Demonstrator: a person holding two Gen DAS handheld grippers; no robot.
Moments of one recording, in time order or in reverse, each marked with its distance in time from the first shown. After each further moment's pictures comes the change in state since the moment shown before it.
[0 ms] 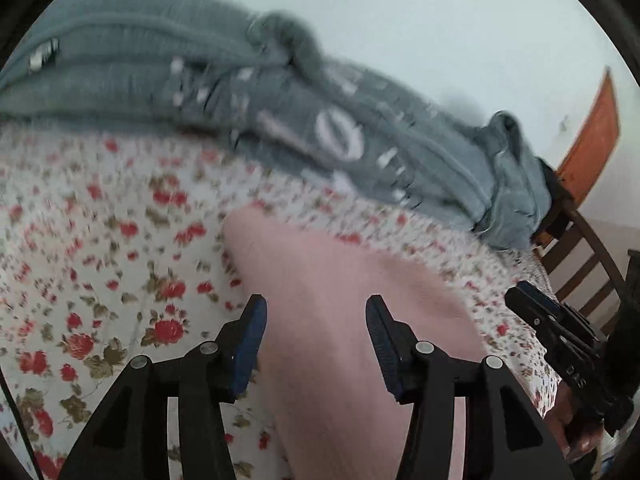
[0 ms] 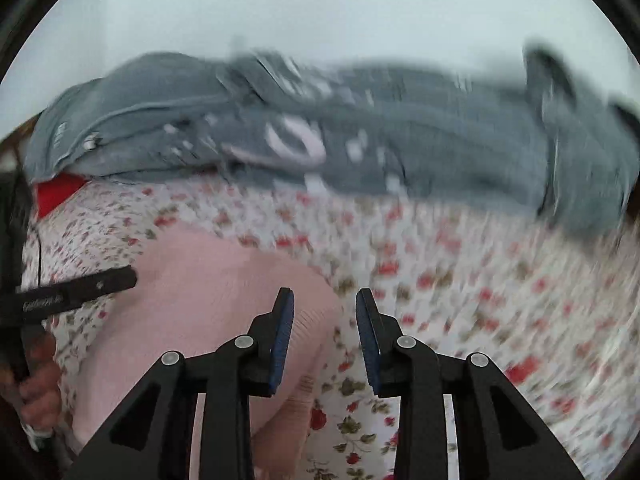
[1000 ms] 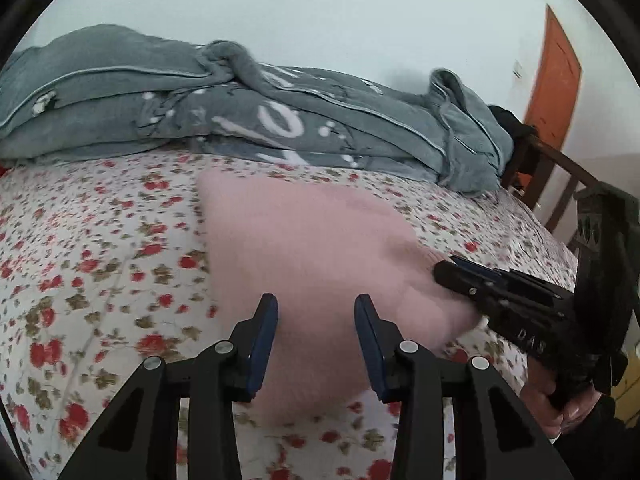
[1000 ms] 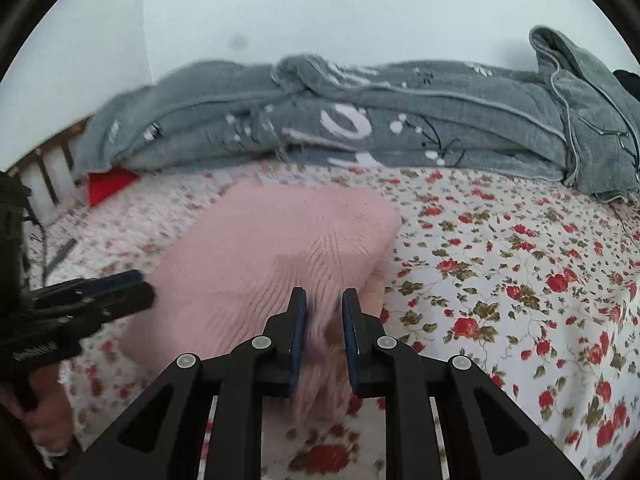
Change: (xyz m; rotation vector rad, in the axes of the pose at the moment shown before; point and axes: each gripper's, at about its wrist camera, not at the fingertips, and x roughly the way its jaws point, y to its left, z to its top) left arm -0.050 -0.057 -0.092 0.205 -0.015 0.023; right arm -0.032 0.003 -0.089 0.062 -0.010 0.174
